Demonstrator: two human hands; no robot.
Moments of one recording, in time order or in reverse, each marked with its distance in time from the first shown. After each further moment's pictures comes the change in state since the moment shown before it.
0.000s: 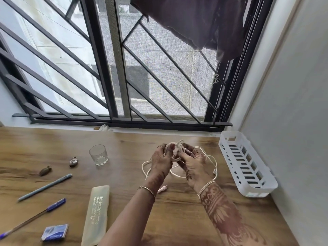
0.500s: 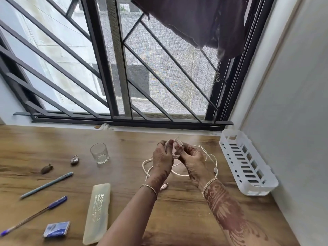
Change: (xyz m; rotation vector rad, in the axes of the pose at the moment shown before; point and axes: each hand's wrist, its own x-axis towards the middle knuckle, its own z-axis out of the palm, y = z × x) left_hand -0.004 0.013 0.000 0.034 0.084 0.036; right_hand 0.008 0.002 -0.007 -0.225 -0.173 -0.094
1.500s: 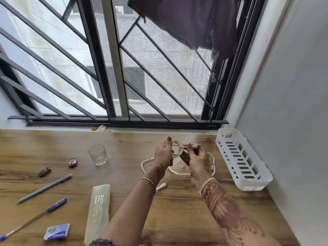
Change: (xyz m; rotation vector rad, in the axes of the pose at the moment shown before) left_hand 0.010 0.004 0.002 -0.293 -0.209 -0.268; right_hand 0.000 0.005 -0.006 -0.015 0.393 -0.003
